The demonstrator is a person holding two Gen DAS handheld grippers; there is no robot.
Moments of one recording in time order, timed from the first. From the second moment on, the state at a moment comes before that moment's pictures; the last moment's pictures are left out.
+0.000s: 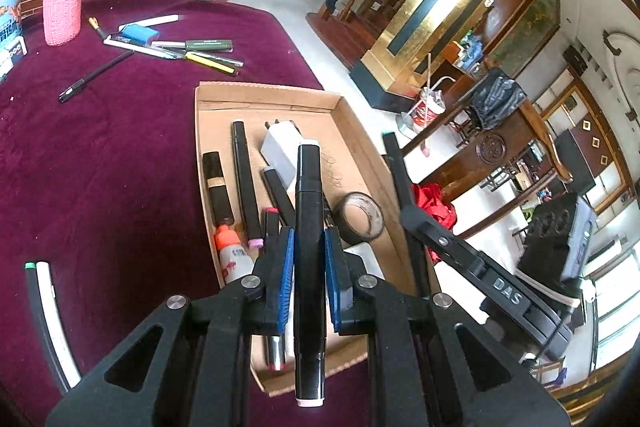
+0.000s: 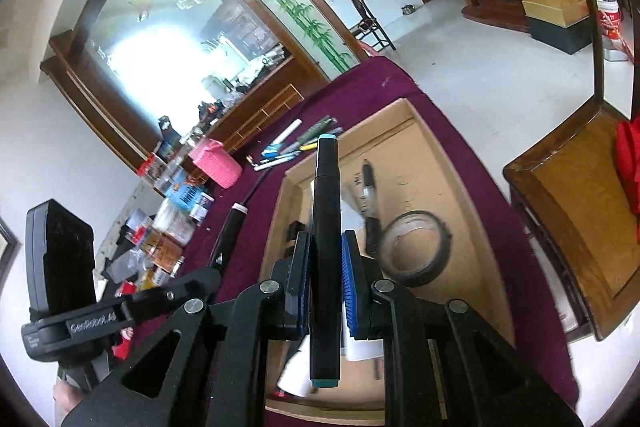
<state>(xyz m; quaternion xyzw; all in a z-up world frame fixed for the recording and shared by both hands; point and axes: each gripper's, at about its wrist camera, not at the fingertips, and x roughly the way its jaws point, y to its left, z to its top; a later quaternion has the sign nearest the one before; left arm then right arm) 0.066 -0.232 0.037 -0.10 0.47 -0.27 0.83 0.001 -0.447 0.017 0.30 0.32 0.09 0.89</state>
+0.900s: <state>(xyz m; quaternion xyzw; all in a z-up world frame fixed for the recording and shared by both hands) 0.122 -0.255 -0.025 -0.13 0.51 -0.23 0.82 0.101 -0.441 -0.016 0.24 0.45 0.08 0.86</state>
